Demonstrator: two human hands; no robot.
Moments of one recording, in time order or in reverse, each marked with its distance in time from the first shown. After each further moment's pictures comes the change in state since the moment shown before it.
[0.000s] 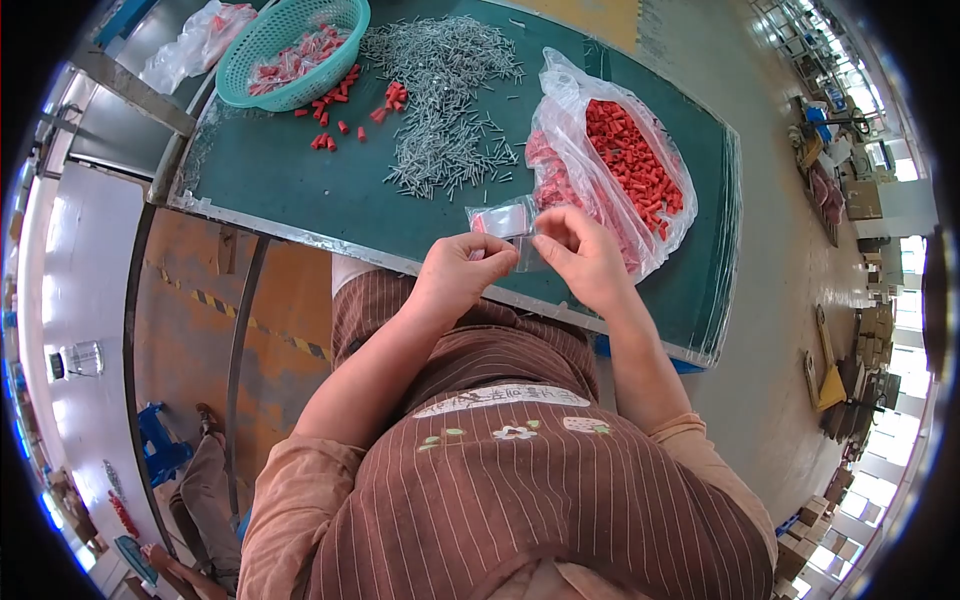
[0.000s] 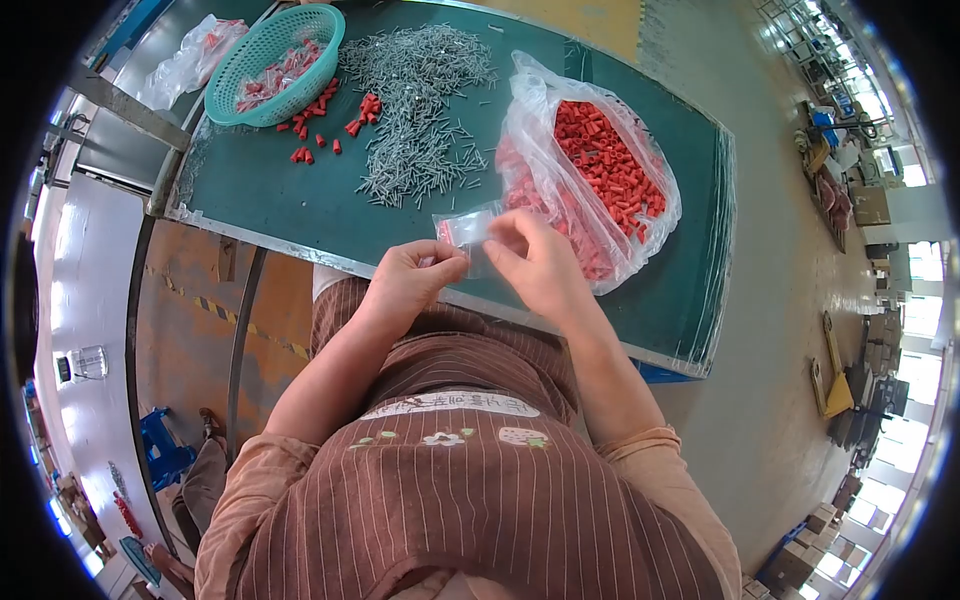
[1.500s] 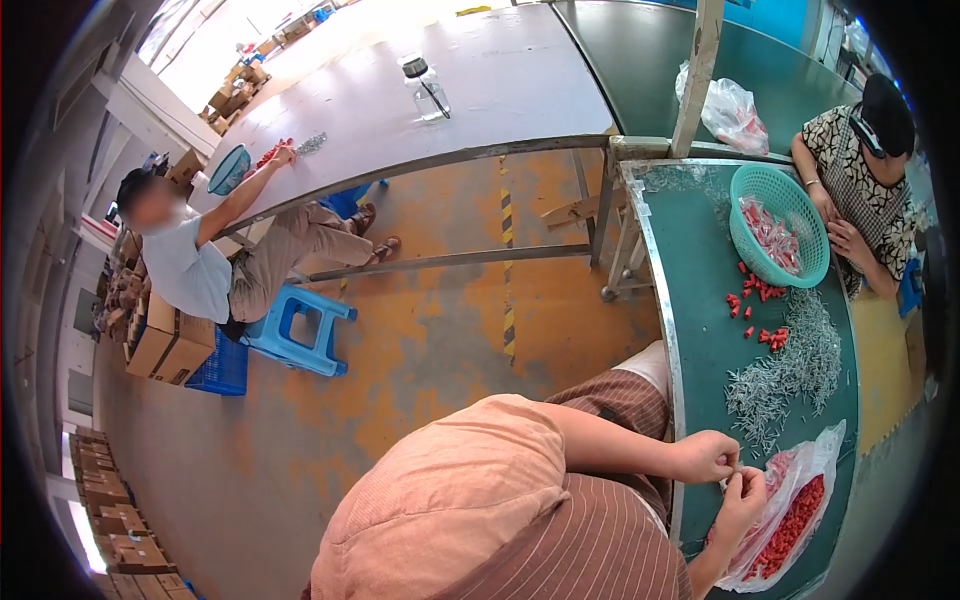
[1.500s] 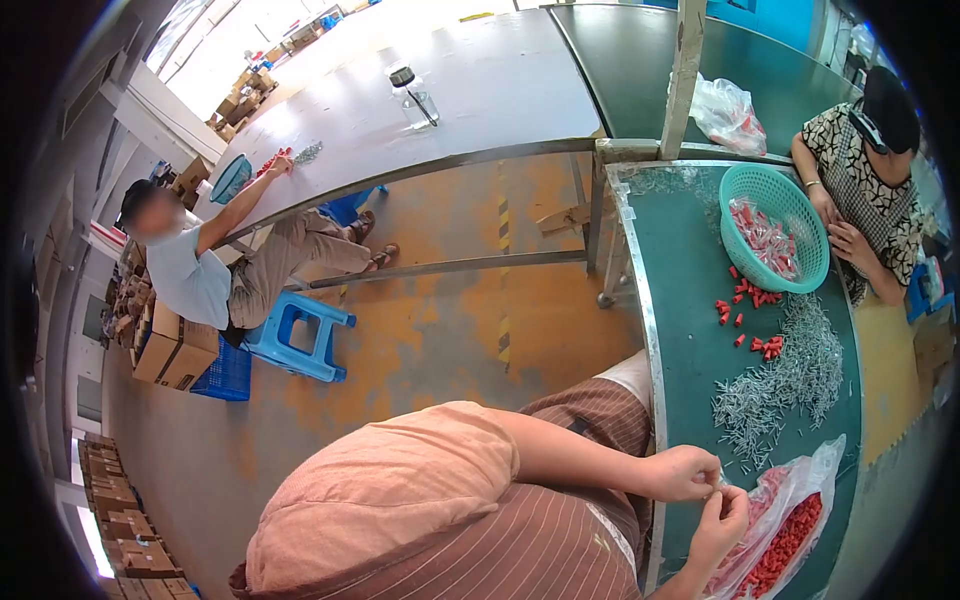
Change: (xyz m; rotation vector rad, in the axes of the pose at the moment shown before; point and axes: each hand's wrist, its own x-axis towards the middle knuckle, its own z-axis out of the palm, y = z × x) left_hand 0.004 -0.034 -0.013 0.107 0.281 0.490; right_hand 0.023 -0.003 0.042 0.047 -0.309 -0.023
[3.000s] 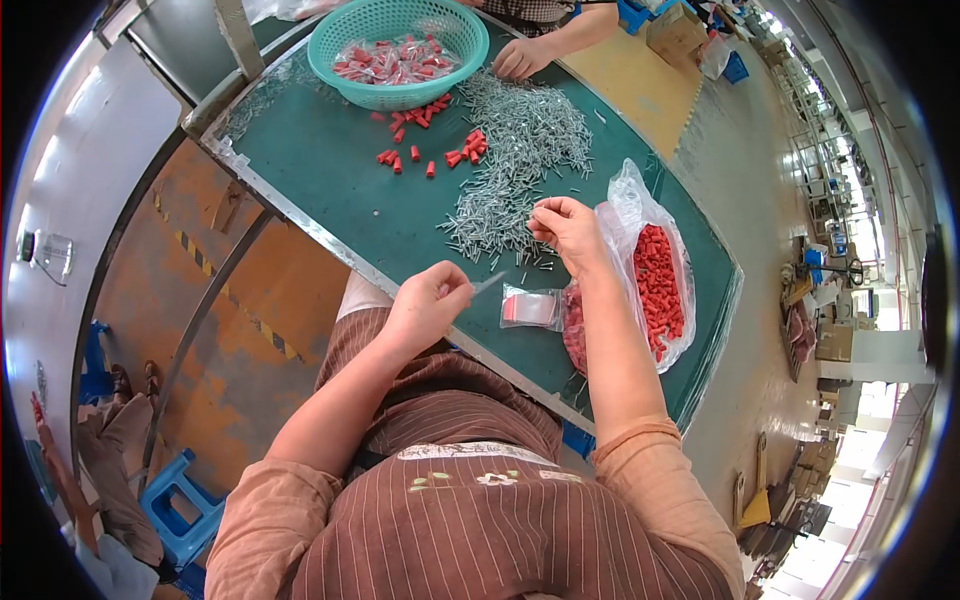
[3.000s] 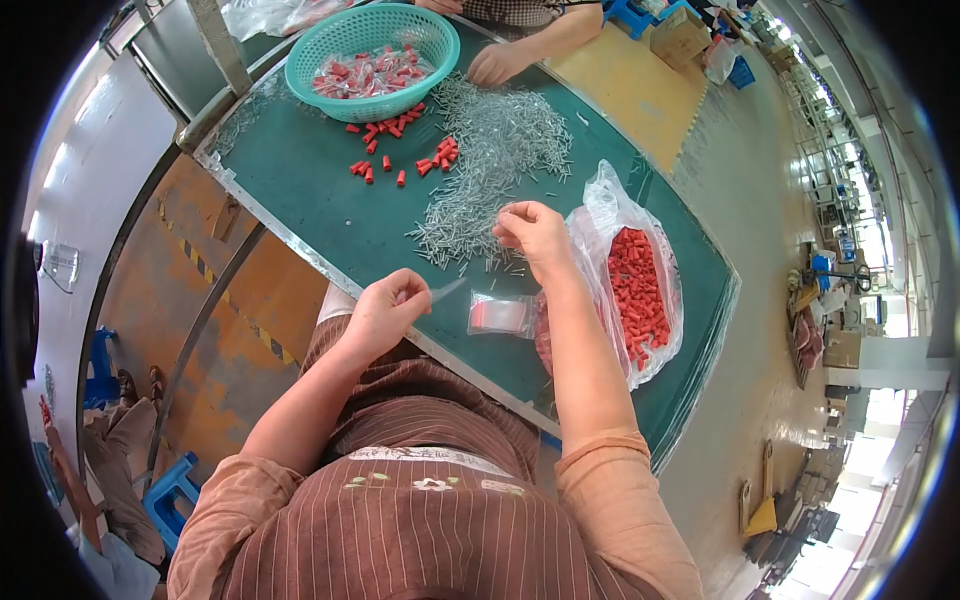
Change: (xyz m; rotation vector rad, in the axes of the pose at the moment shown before) left_hand 0.030 -0.011 -0.059 0.146 0.003 -0.343; right_hand 0.151 0.066 -0.022 0.522 0.025 0.354
